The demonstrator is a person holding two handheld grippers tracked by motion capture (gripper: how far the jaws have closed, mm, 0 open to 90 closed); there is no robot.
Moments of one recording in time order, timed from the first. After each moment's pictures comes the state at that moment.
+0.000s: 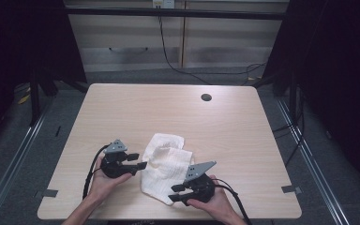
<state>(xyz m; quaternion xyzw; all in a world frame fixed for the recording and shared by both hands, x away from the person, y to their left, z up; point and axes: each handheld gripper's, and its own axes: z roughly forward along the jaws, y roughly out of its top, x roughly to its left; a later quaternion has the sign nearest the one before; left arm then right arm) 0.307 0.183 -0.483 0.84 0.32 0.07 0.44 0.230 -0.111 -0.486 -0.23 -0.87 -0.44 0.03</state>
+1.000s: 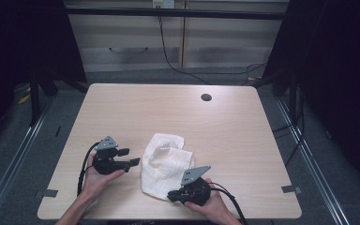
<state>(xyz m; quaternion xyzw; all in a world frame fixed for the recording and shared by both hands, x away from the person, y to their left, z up) 0.319 0.208 -0.481 0.81 0.36 0.07 0.46 0.229 -0.102 -0.509 -0.23 -0.87 -0.43 0.03</state>
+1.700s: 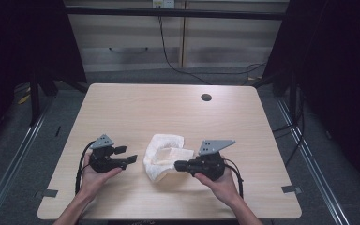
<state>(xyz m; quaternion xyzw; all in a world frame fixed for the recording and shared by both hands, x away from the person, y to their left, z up) 0.320 0.217 -0.477 0.80 0.37 0.08 0.47 0.261 -0.135 -0.429 -0.26 -0.81 -0.53 -0.02</state>
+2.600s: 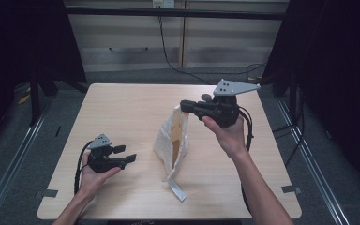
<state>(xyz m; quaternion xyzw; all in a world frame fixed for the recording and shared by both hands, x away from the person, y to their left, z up) 0.320 0.220 -0.474 0.79 0.36 0.08 0.48 0.319 -0.152 -0.294 -0.26 -0.75 -0.59 -0.14</state>
